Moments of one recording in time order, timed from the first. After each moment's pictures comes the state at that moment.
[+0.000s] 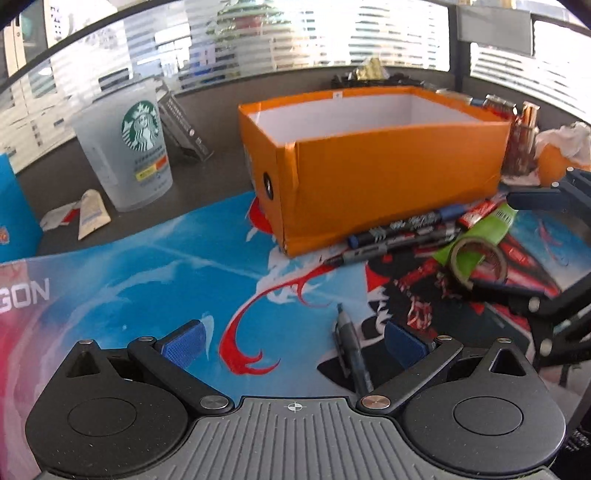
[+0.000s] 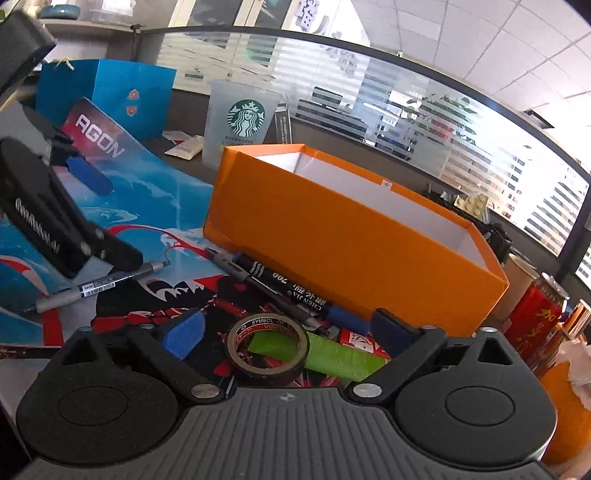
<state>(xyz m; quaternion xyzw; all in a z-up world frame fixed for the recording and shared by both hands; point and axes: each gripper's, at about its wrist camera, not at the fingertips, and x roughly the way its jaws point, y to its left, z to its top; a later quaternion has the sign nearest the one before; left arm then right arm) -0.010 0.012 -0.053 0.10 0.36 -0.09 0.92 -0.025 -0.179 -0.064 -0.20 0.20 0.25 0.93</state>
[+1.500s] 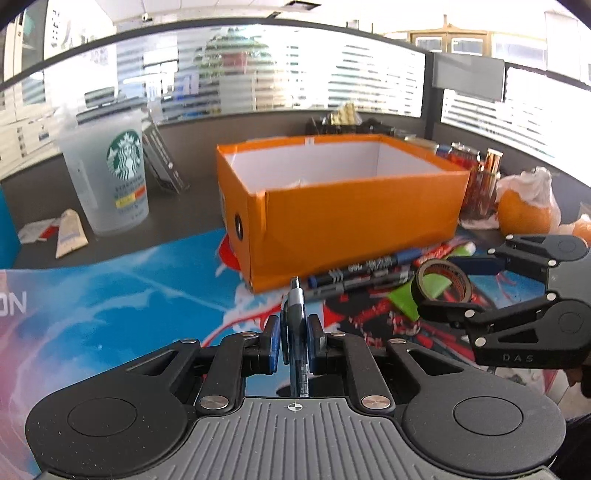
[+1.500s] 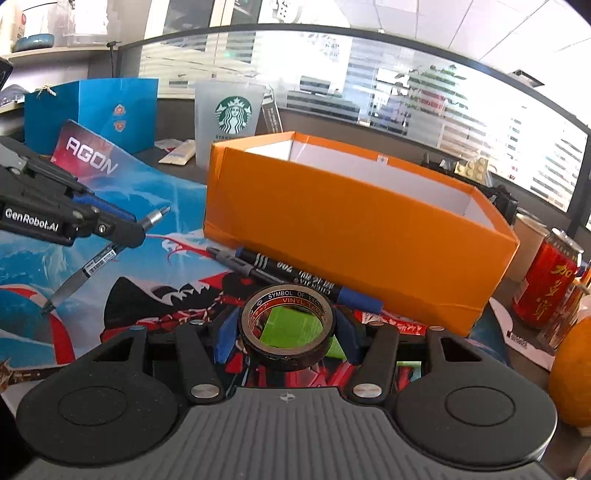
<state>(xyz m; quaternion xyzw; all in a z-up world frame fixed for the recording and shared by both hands) -0.029 0.013 -0.028 0.05 0.30 -0.15 0.94 -0.022 -0.187 -0.065 -0.14 0.22 0.25 0.93</state>
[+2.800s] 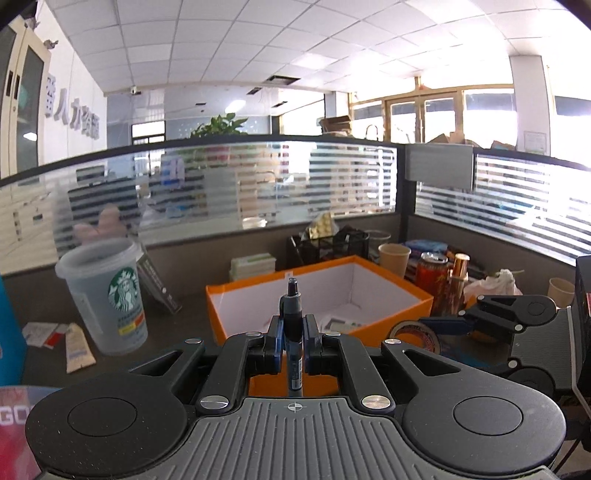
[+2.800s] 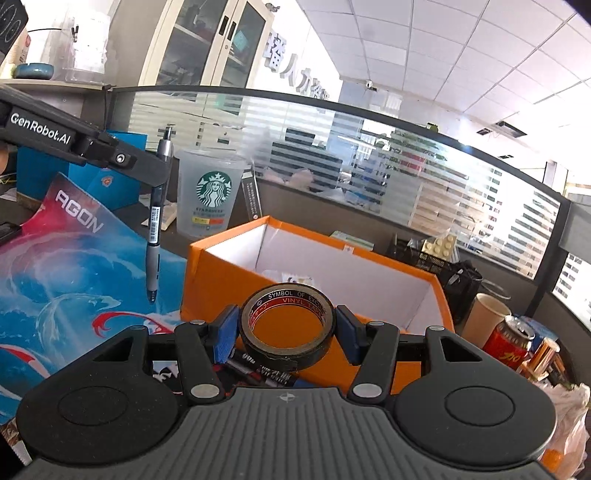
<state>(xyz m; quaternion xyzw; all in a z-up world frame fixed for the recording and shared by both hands) -0.031 0.001 0.072 0.05 0.17 -0.17 0.97 -0.028 -0.189 0.000 -0.15 0.14 0.22 0.95</state>
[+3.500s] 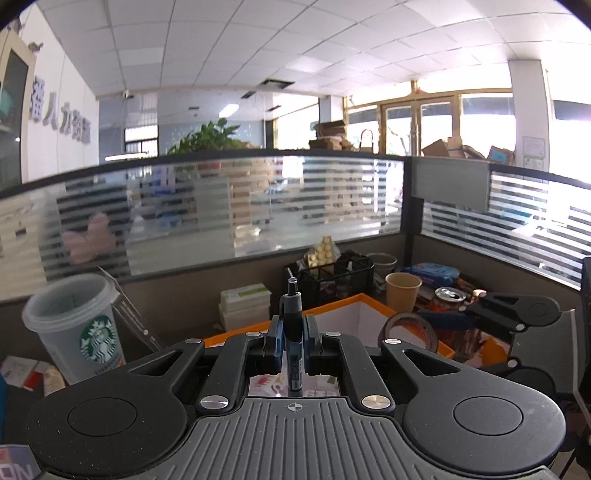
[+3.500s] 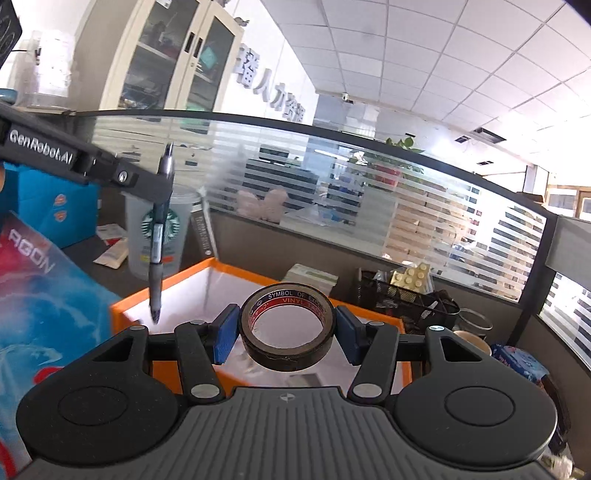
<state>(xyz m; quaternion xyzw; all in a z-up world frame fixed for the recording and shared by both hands) 0.056 -0.022 0.095 0.04 0.17 -0.18 0.97 0.046 -0.208 0.037 -0.13 0.11 0.19 0.97</state>
